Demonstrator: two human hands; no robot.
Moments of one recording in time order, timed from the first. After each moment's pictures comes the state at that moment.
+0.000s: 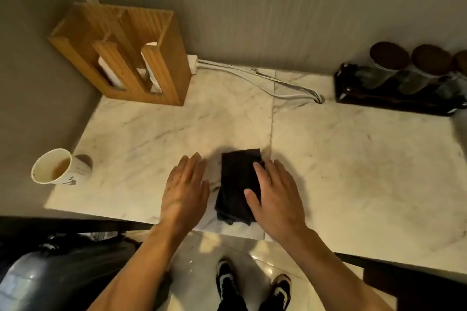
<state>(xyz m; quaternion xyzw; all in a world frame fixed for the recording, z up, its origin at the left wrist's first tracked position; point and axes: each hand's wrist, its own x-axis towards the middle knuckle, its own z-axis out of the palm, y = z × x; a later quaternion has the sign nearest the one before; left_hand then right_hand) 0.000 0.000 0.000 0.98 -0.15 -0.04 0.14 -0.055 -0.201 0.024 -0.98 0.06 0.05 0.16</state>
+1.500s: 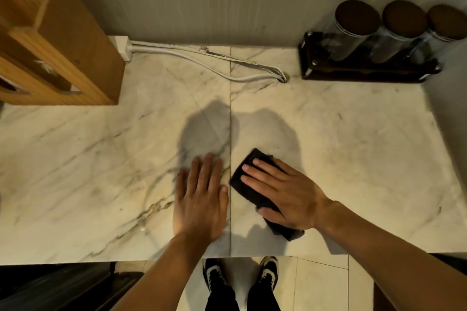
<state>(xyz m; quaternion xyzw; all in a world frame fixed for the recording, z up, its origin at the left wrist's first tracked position) -0.010 -0.115 -0.045 0.97 -0.21 -0.05 0.08 -0.048 -0.338 -0.034 -0.96 -0.26 0.10 0.04</state>
